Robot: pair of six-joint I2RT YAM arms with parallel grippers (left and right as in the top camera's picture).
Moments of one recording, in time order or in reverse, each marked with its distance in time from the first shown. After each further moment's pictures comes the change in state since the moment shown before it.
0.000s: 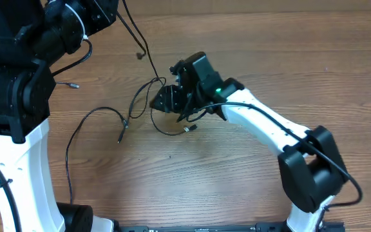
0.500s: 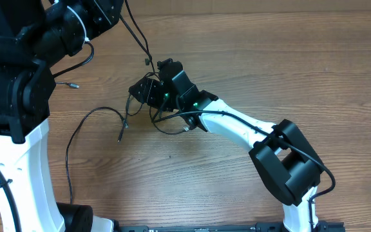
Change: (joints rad) left arm 0.000 0.000 0.000 -0.021 0.051 -0.026; right arm 0.120 0.134 -0.009 0.441 0.288 0.377
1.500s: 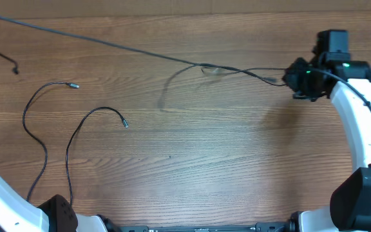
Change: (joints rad) left arm 0.700 0.002 0.000 -0.089 -0.118 0.268; right arm -0.829 -0.405 0.002 -0.952 0.132 -0.467
